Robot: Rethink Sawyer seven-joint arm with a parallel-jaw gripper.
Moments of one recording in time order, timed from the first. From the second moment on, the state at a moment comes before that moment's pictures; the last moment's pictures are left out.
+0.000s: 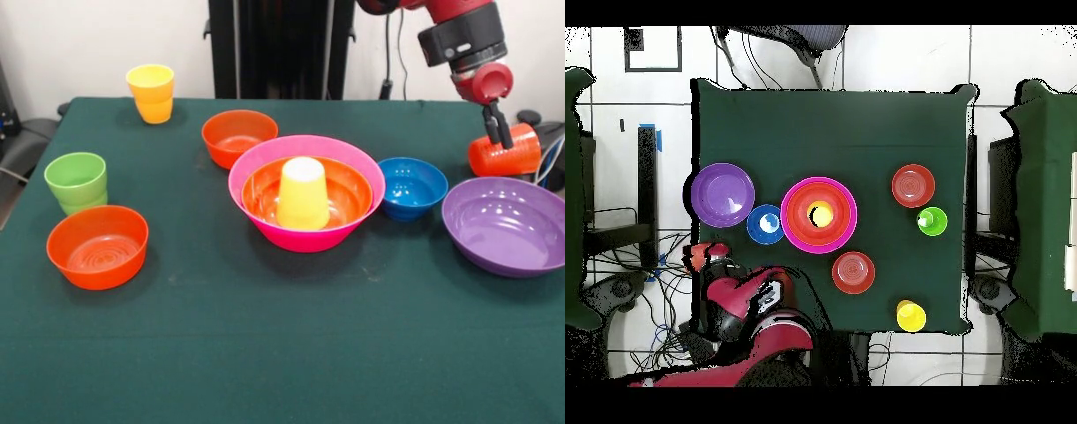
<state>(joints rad) 0.08 -0.52 0.09 2.00 -0.51 -0.50 0.79</state>
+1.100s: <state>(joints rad) 0.15 -0.44 -0.13 1.85 -0.51 -0.51 0.79</state>
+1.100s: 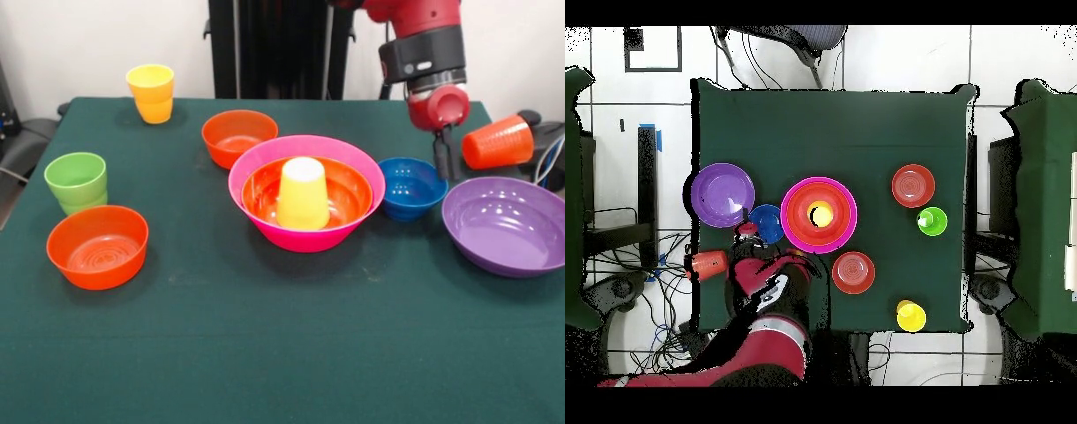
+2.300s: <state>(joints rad) 0.09 -0.36 -0.10 1.80 -0.51 -0.44 0.79</state>
